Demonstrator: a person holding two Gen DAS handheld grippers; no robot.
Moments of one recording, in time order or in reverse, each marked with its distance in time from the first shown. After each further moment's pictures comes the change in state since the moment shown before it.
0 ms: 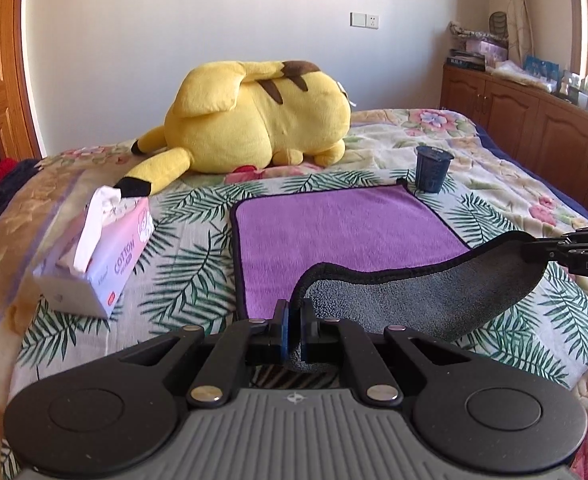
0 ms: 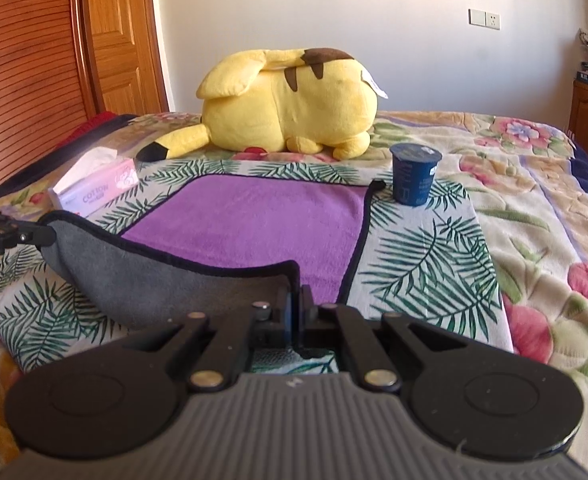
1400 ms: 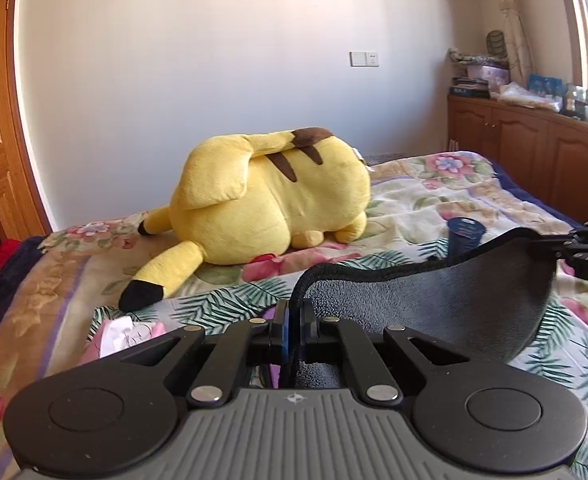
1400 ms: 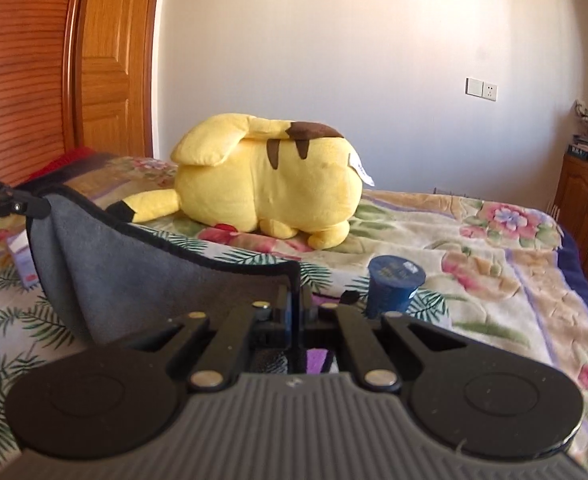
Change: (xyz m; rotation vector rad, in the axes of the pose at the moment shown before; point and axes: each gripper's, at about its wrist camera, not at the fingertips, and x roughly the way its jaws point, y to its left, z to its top) left arm 0.033 0.017 0.092 0.075 -0.128 0.051; right arm 0.030 -0.007 0.073 -0.112 -0.156 -0.088
